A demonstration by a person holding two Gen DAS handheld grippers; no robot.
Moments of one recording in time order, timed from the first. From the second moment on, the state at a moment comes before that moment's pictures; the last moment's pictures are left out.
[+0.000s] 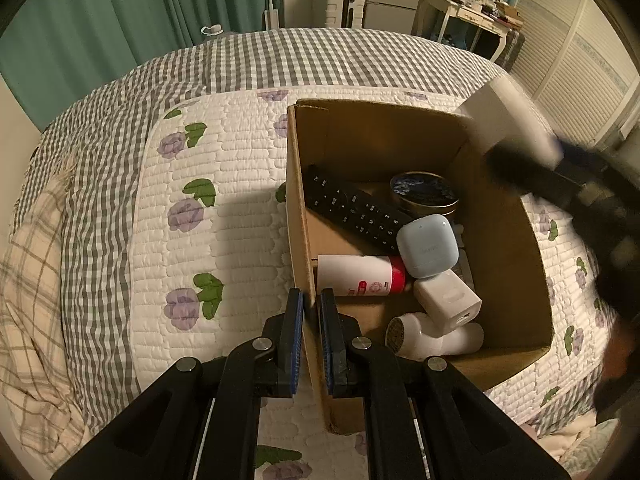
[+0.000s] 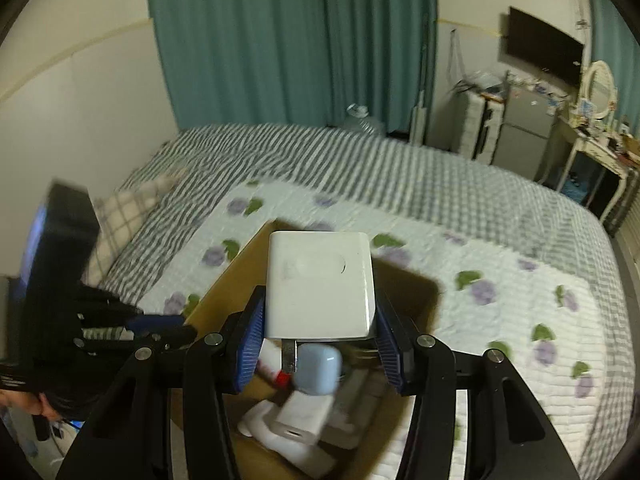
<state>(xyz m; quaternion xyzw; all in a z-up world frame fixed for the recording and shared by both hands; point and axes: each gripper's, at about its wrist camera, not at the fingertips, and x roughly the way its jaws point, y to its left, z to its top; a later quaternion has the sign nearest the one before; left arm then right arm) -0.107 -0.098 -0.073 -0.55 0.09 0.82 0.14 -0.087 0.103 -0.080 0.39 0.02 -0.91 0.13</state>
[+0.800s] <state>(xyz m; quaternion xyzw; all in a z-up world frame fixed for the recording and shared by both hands) -0.106 -0.101 -0.077 -0.54 0.09 0.82 0.15 -0.072 0.062 -0.173 0.45 0.08 -0.88 0.15</state>
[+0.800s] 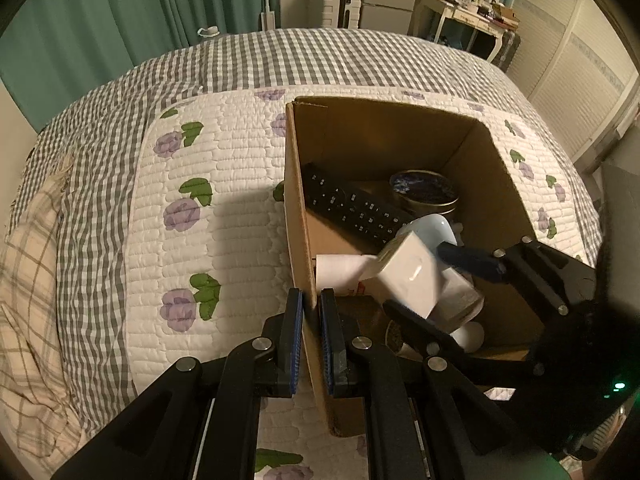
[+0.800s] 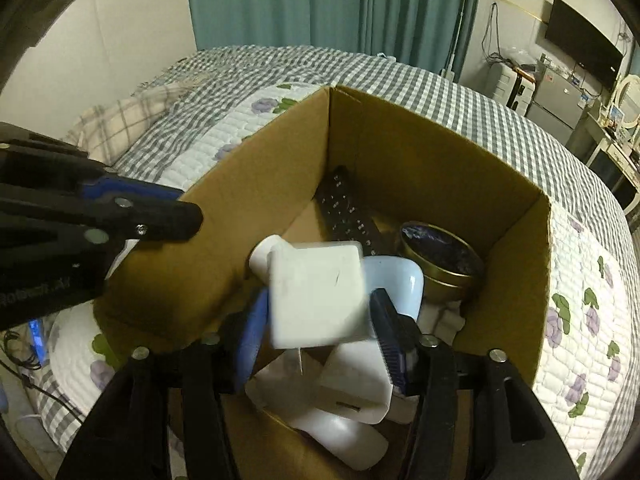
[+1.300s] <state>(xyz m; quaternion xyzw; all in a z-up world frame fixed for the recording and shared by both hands) -0.111 -0.104 -0.075 -0.55 0.07 0.82 0.14 -0.071 0.096 -0.131 0.44 0.02 -0.89 0.11</state>
